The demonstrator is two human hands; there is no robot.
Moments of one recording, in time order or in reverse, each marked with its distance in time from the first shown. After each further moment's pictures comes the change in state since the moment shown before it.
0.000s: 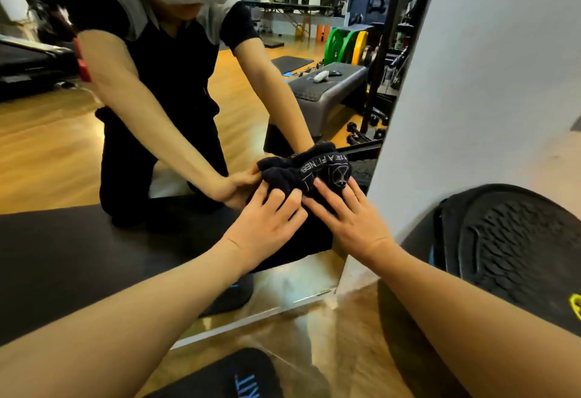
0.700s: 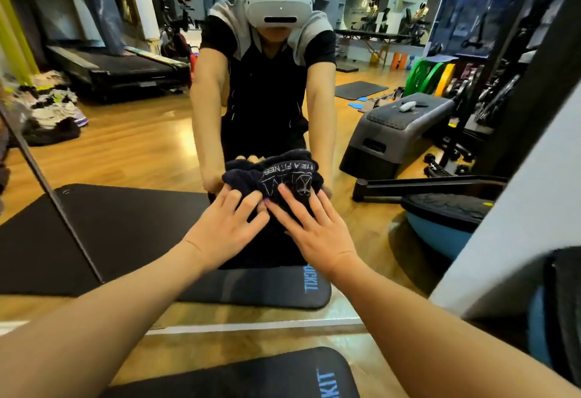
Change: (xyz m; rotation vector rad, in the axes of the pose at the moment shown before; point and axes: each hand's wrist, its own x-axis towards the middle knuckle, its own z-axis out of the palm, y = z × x) left_hand -0.186 -0.164 -0.145 0.243 -0.118 -0.126; right_hand 0.177 -0.219 -0.009 0.062 0.075 -0.026
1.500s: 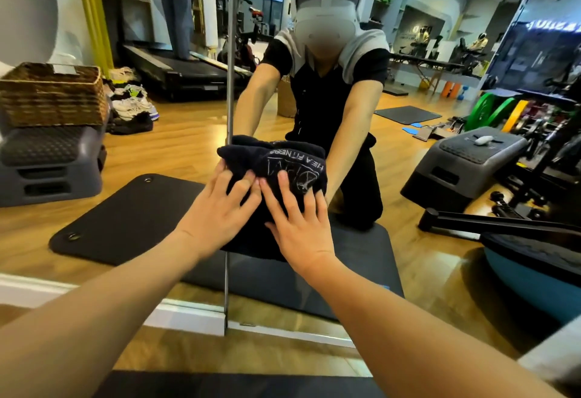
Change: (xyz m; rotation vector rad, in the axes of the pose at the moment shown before) left_hand -0.171 -0.193 -0.061 0.152 -0.123 -0.175; right_hand 0.179 -0.234 0.008 0.100 0.064 0.112
